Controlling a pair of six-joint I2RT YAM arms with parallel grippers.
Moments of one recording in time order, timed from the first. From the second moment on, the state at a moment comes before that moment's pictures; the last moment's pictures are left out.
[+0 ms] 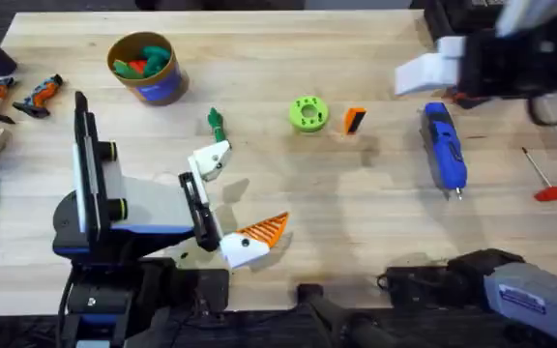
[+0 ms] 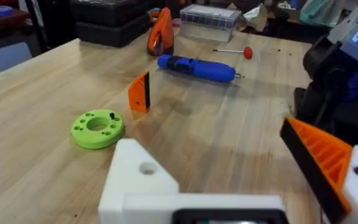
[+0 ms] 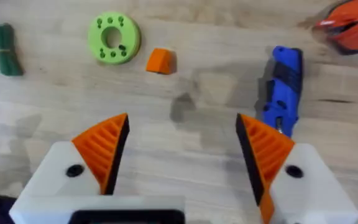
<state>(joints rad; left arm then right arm) 0.00 0.01 0.01 -0.13 1.19 0.05 0.21 1.19 1.31 -1.20 -0.04 0.16</state>
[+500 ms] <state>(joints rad) 0.00 0.01 0.01 -0.13 1.19 0.05 0.46 1.50 1.41 -1.22 0.00 0.26</state>
